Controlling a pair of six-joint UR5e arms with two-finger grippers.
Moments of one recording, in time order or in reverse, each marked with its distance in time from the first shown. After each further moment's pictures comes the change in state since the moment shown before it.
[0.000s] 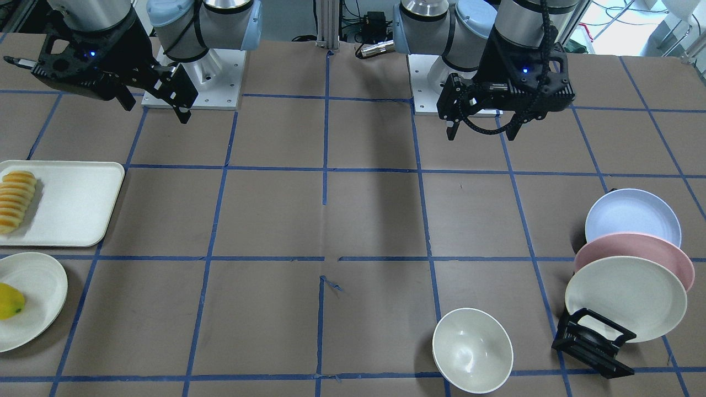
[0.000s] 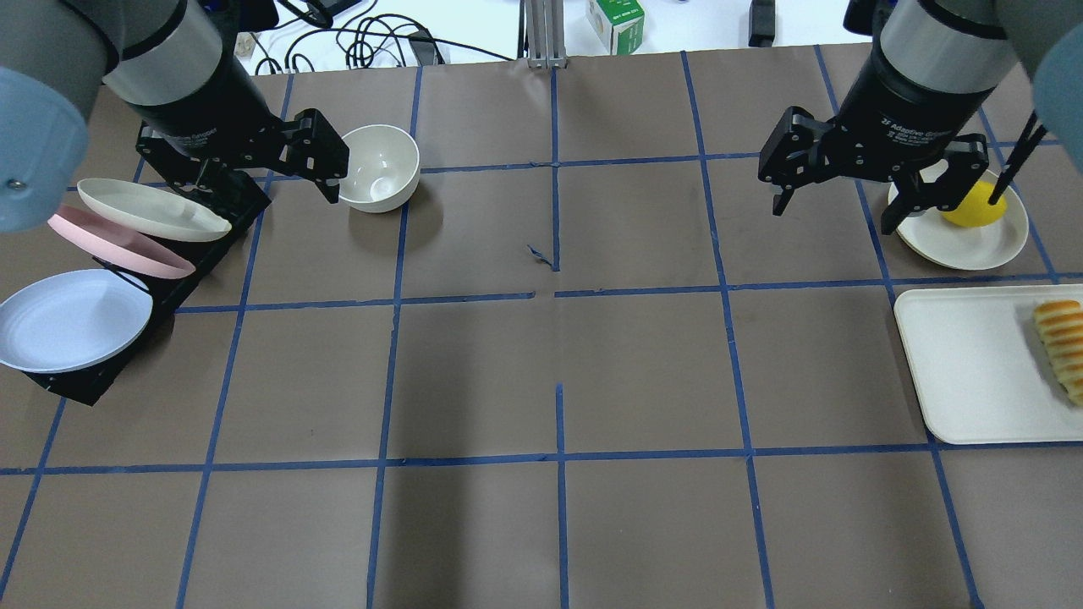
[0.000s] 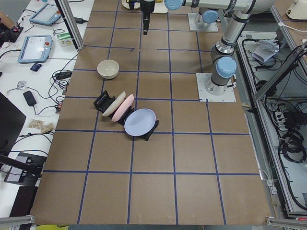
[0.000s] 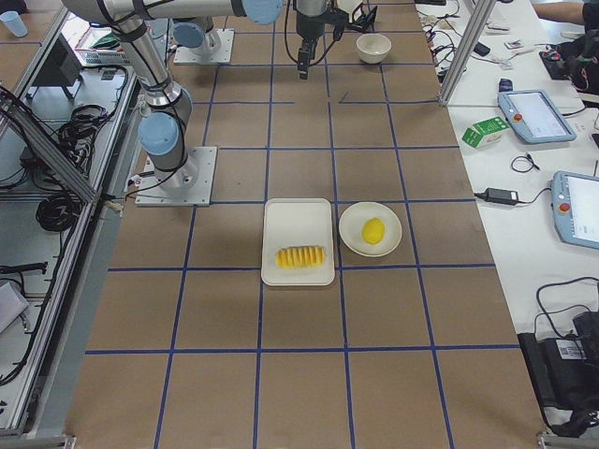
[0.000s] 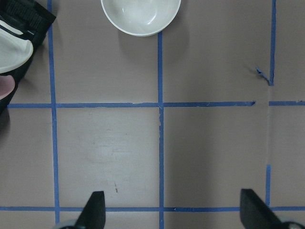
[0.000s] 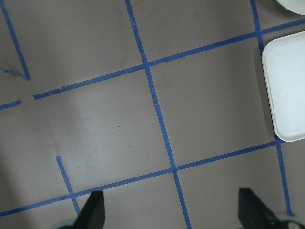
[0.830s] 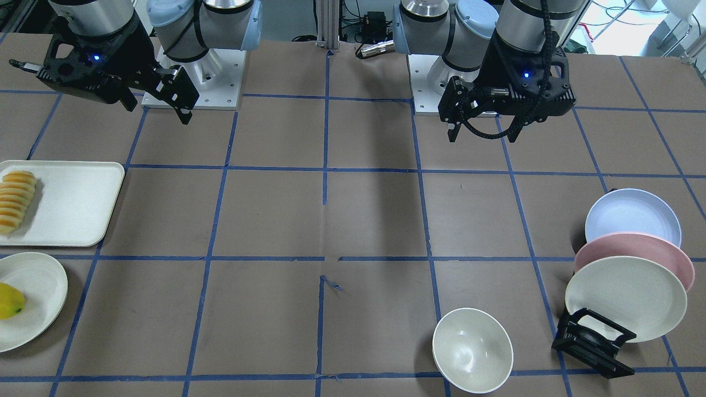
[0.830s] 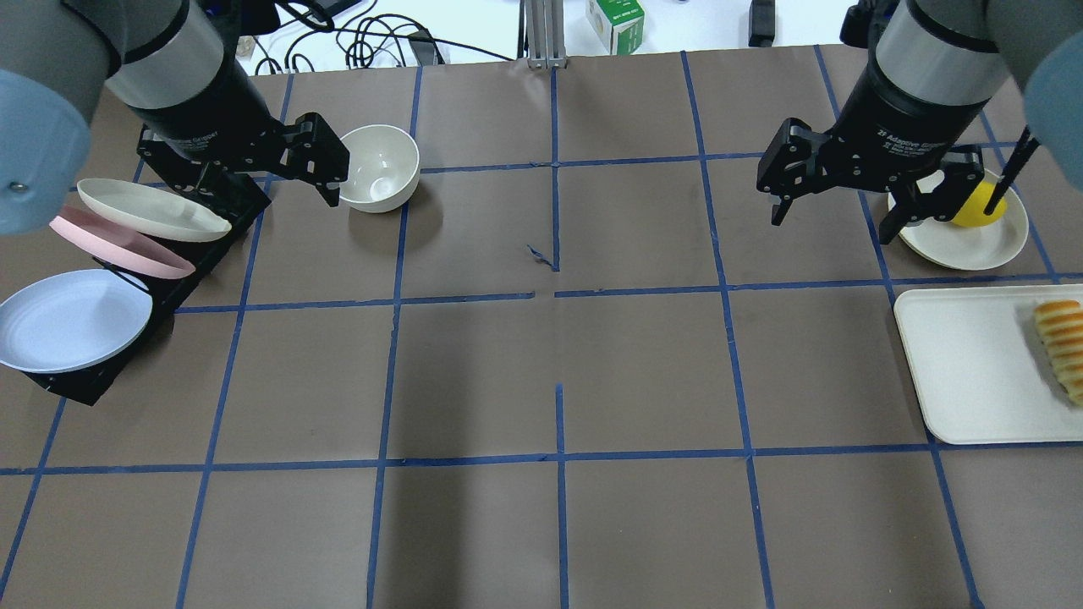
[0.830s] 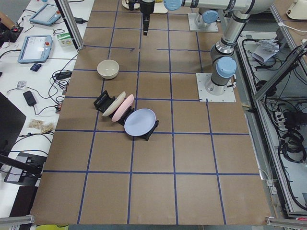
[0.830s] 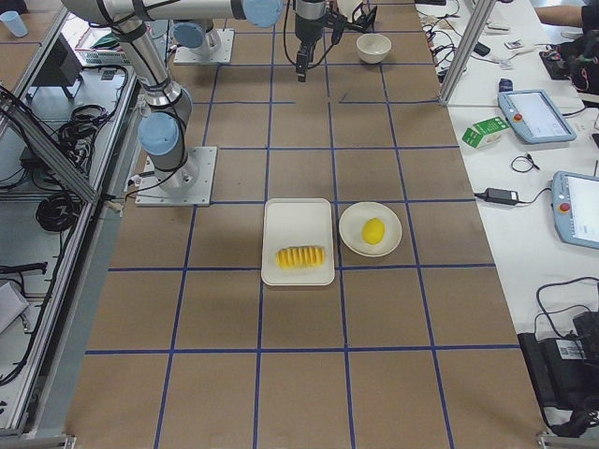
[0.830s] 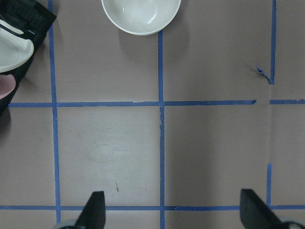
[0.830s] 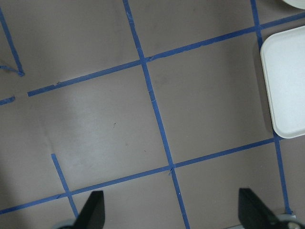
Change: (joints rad) left arm 0.008 -0.017 0.013 -0.014 0.000 0.006; right arm 0.000 -0.003 0.017 0.000 -0.009 0.002
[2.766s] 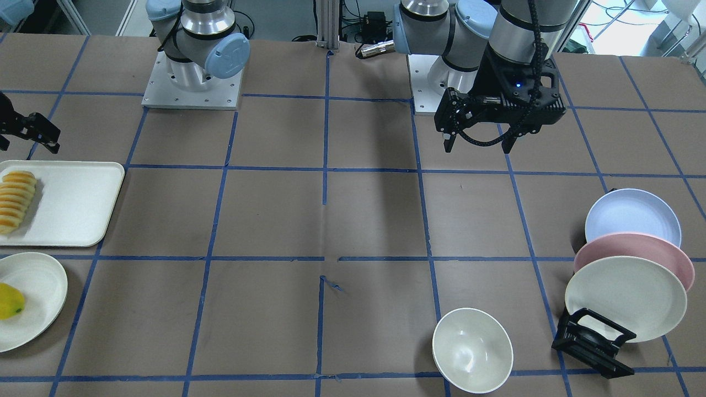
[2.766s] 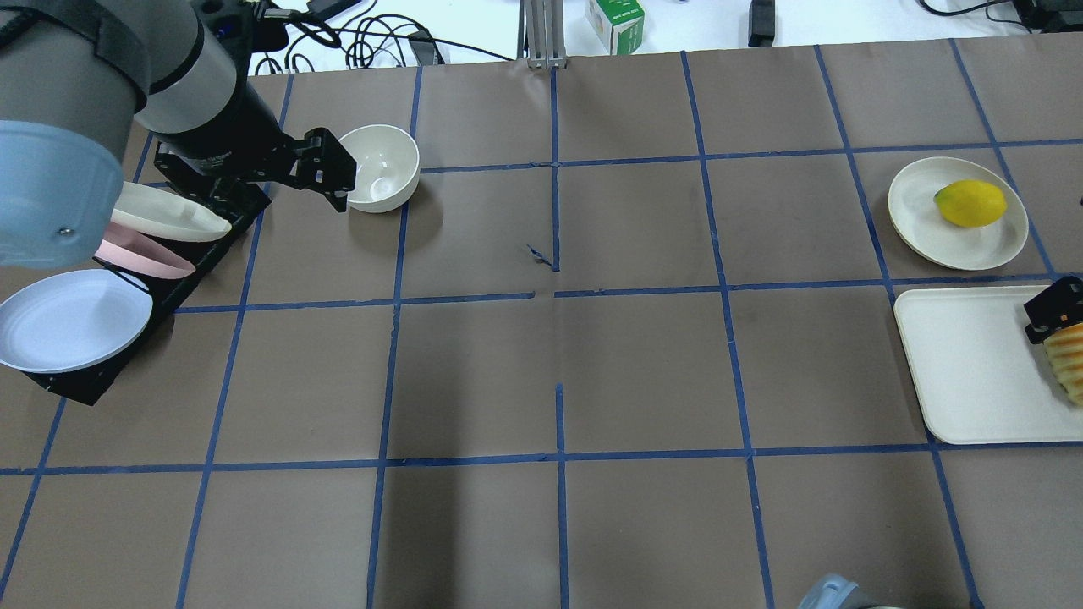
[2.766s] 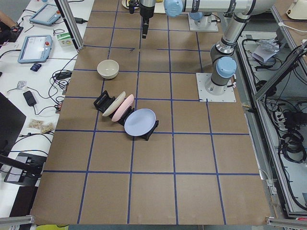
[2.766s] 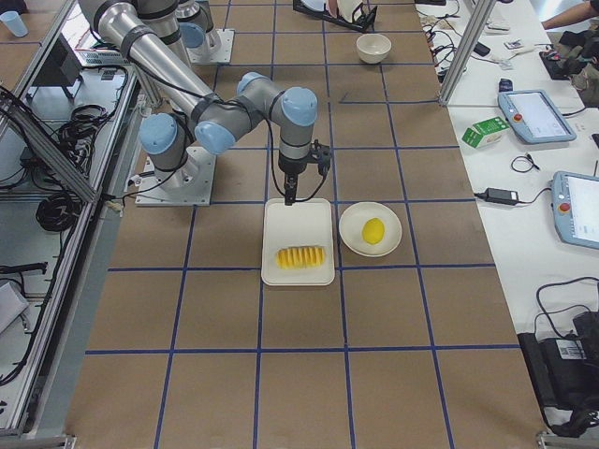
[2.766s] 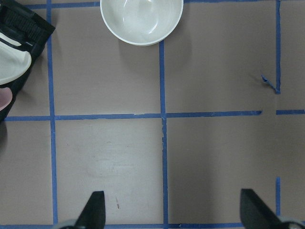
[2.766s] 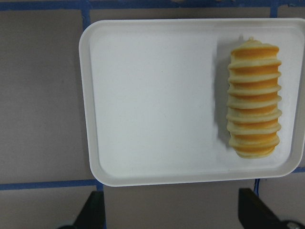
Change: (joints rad) left arm -0.004 0.029 -0.089 0.126 -0.021 0.019; right arm -0.687 0.051 0.408 -0.475 -0.100 -0.942
